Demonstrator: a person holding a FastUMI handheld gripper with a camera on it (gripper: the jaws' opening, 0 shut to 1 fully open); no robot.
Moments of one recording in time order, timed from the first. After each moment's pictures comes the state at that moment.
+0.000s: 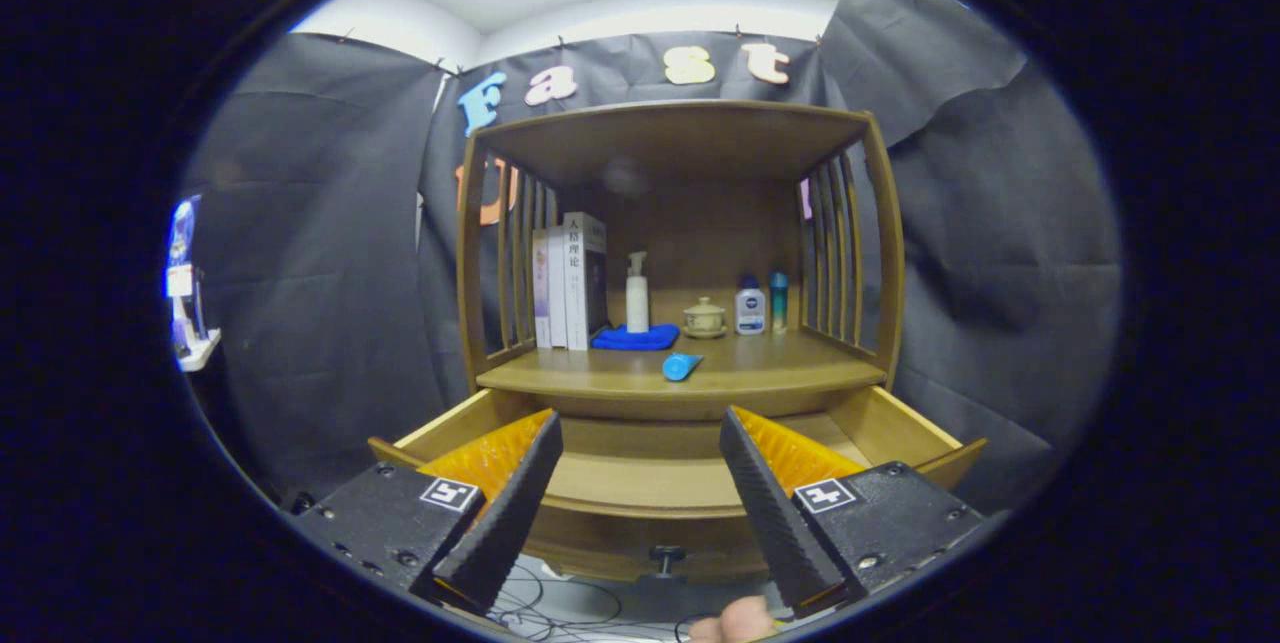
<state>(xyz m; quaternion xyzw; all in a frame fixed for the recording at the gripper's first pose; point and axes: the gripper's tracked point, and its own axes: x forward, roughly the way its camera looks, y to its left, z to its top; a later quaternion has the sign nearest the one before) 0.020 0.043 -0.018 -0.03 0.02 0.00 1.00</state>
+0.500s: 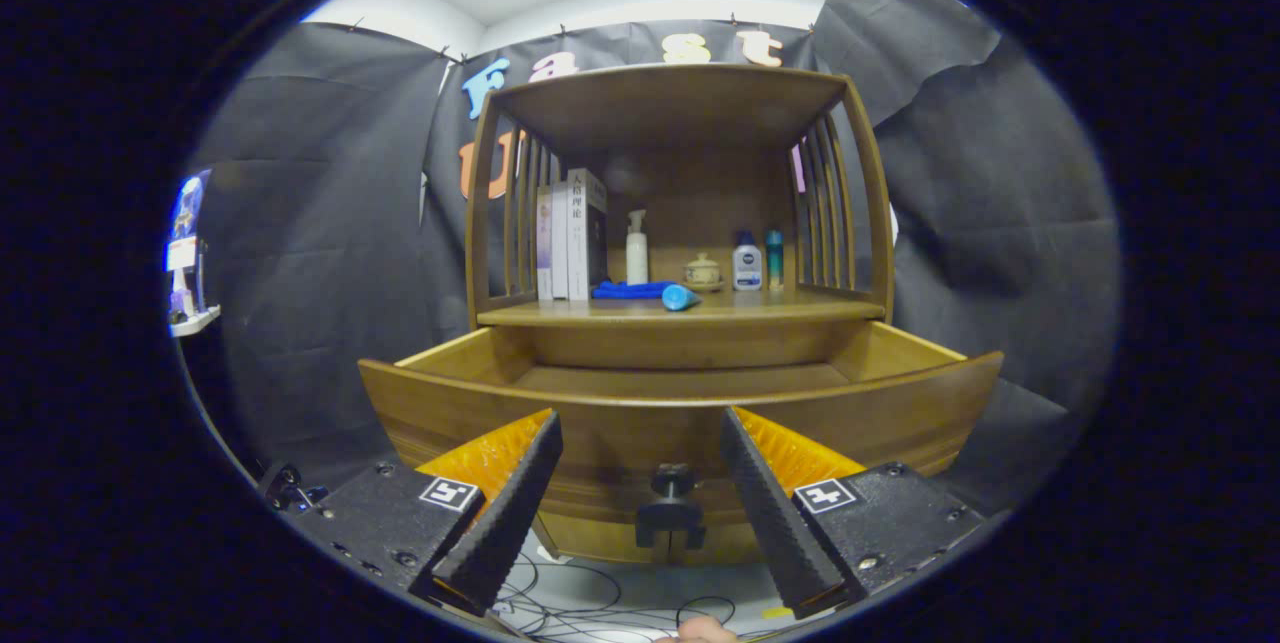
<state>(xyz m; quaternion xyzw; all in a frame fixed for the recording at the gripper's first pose) 0.008 0.030 -0.106 -0.01 0.04 -0.01 1.00</state>
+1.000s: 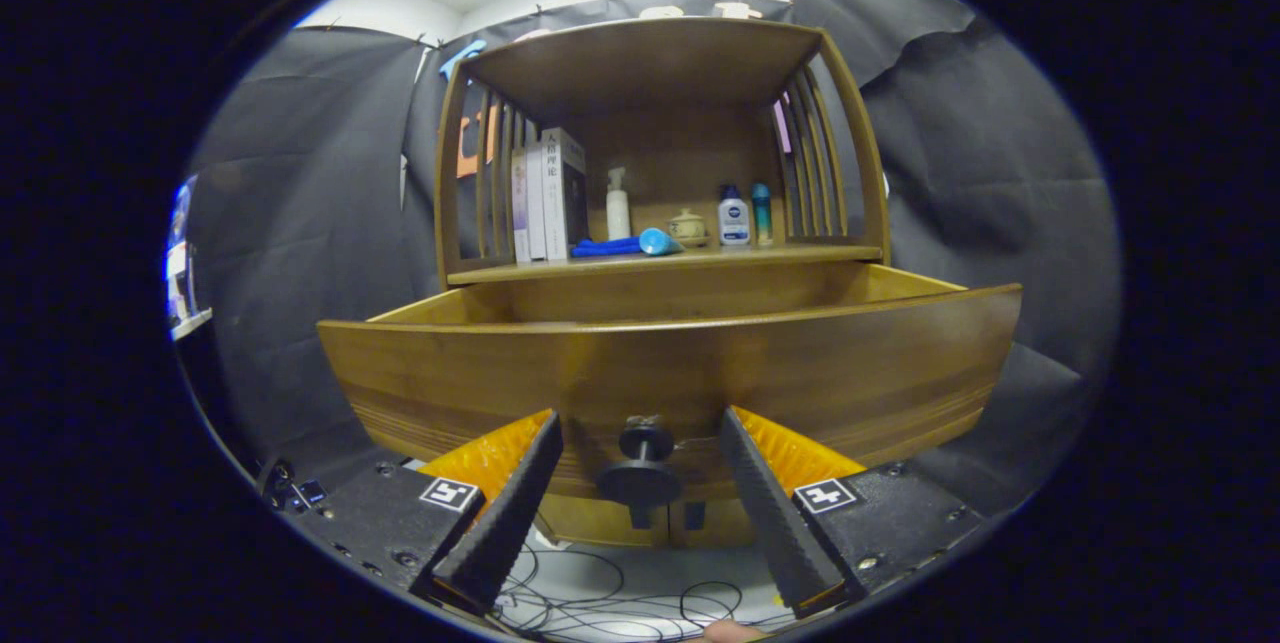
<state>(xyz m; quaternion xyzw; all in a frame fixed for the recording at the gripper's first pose) 0.026 0.013 -0.142 0.01 0.07 -0.02 1.00</state>
